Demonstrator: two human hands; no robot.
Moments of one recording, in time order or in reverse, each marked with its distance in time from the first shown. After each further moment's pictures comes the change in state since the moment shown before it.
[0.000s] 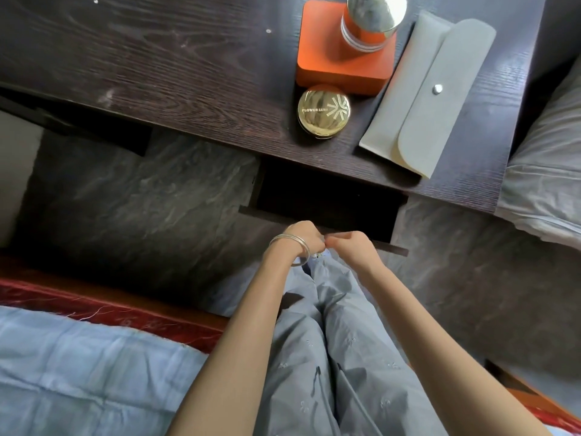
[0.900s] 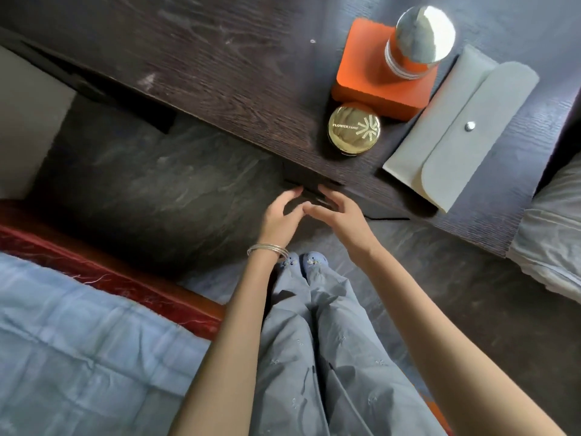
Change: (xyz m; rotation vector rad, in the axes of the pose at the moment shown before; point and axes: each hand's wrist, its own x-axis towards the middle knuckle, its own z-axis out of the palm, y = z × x) left_hand -0.026 -0.021 -0.031 -0.839 0.526 0.170; right_hand 0.019 -0.065 0.000 0.114 -0.190 -0.318
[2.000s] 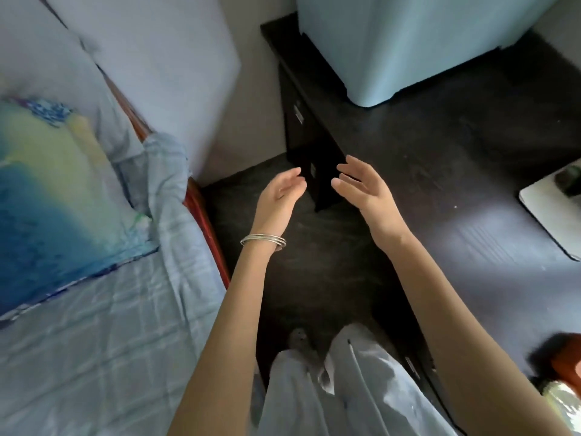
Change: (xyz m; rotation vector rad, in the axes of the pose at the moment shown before) left_hand -0.073 0.074 -0.429 -0.439 0.674 0.284; right_hand 0.009 -0.315 0.348 -0.262 -0.492 -0.522
